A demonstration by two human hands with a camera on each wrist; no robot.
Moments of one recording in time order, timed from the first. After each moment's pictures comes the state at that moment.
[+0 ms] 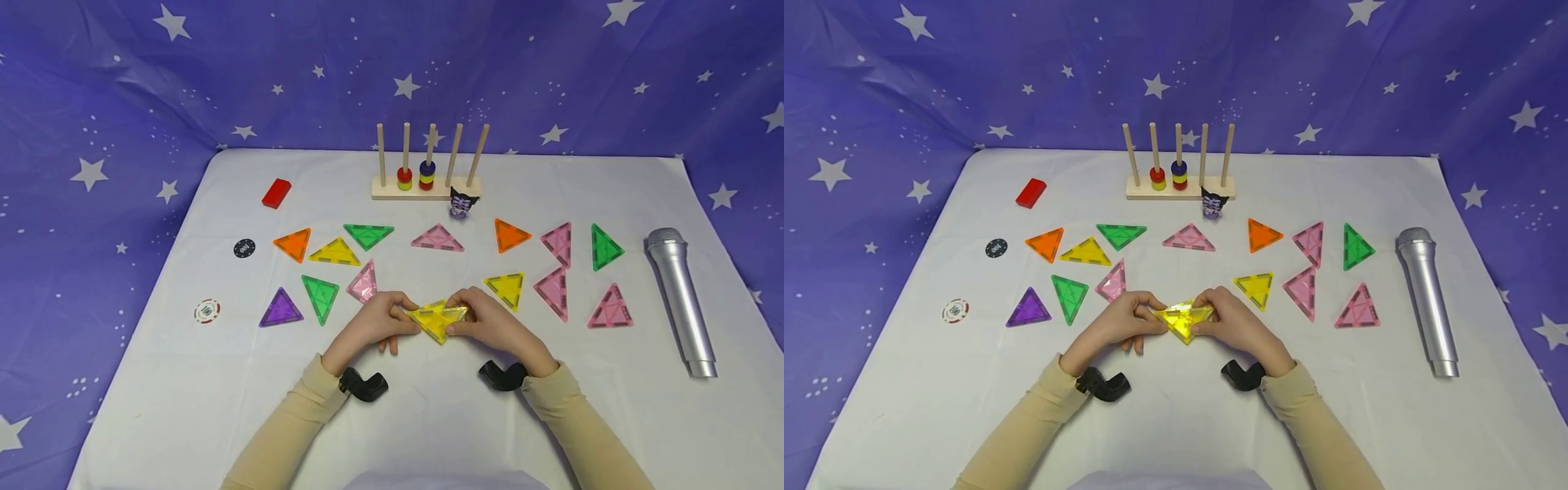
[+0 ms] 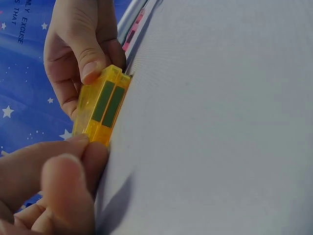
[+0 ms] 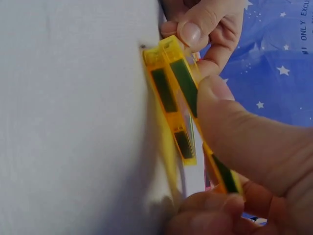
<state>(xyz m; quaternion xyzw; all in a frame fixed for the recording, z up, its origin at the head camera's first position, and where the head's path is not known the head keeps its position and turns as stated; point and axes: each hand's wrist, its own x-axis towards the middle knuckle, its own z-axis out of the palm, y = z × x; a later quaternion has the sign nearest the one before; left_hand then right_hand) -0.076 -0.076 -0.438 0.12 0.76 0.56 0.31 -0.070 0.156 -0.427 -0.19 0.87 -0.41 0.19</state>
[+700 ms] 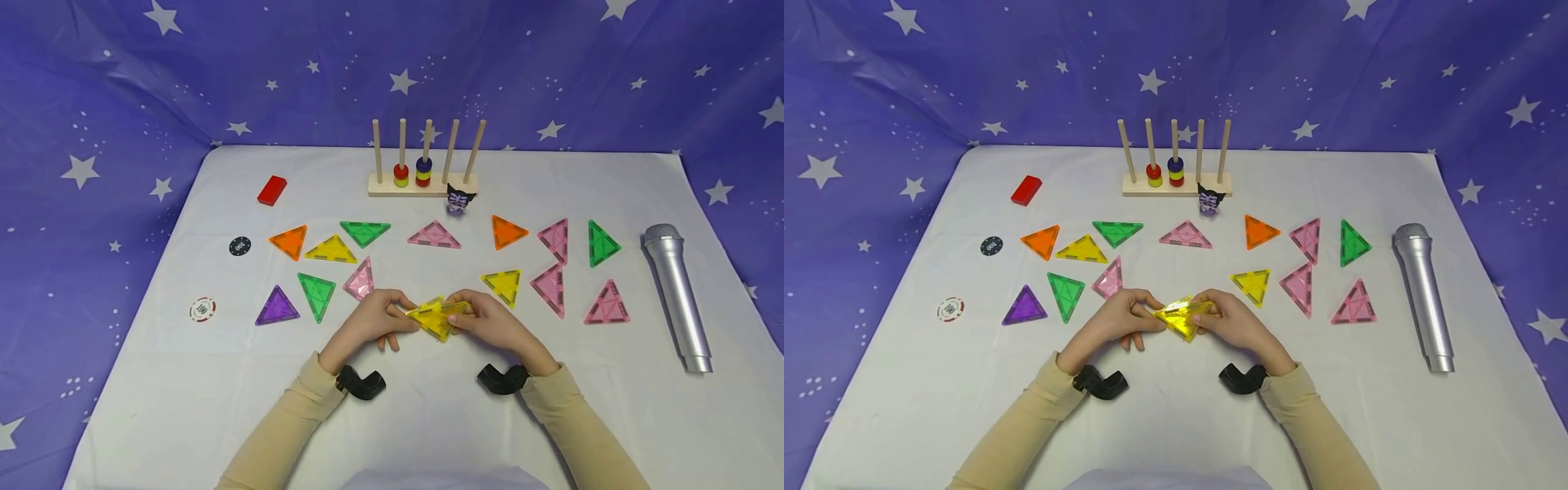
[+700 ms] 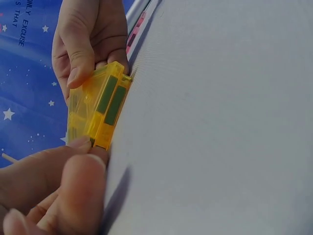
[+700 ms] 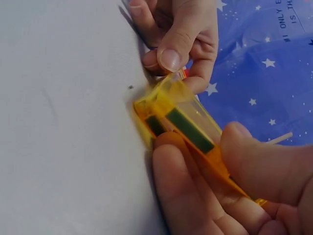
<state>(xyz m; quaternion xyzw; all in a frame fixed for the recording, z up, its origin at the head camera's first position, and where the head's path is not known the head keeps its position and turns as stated) -0.078 -0.076 -0.440 0.12 0.75 0.56 0.32 -0.068 0.162 -0.434 -0.13 0.79 -0.54 0.26</state>
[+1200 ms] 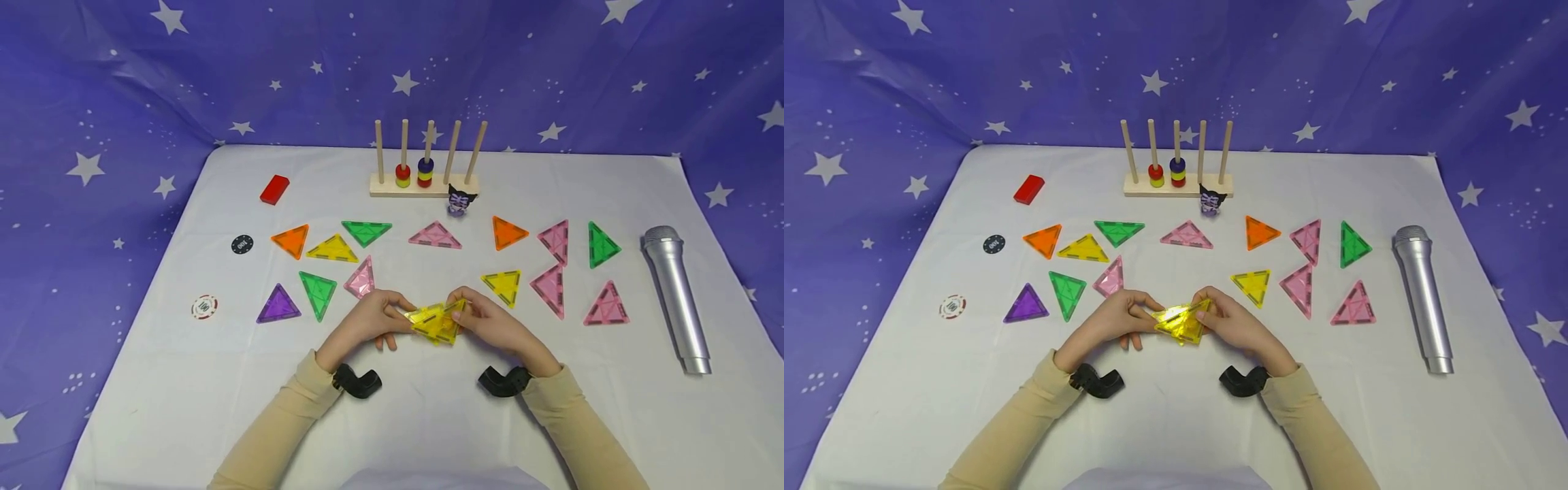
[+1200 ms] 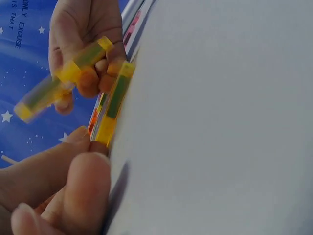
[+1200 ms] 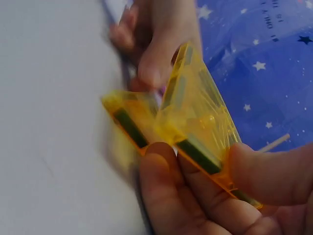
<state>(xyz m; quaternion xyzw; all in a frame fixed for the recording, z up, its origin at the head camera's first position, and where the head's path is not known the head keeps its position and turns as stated) -0.076 -0.081 -0.440 0.12 0.76 0.56 0.32 -0.063 0.161 -0.433 -0.13 0.77 -0.56 0.27</state>
